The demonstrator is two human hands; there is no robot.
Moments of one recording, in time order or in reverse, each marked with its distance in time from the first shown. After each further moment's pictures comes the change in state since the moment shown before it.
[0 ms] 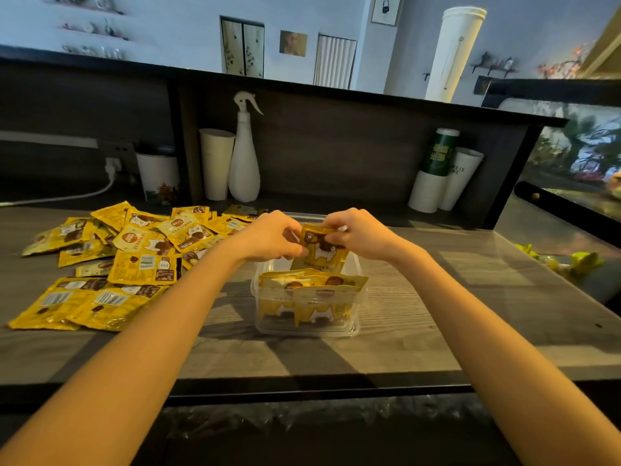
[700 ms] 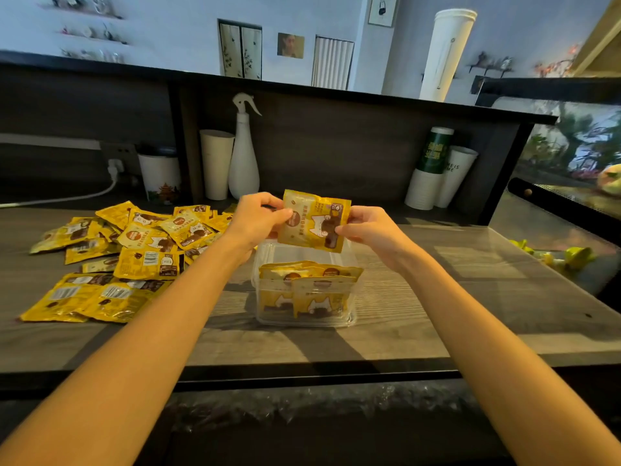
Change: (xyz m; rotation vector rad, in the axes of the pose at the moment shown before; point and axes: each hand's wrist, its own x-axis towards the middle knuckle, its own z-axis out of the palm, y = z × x) left_hand -0.007 0.003 0.003 -0.586 0.492 -0.145; right_hand -0.023 0.006 0.002 0.670 0.185 0.257
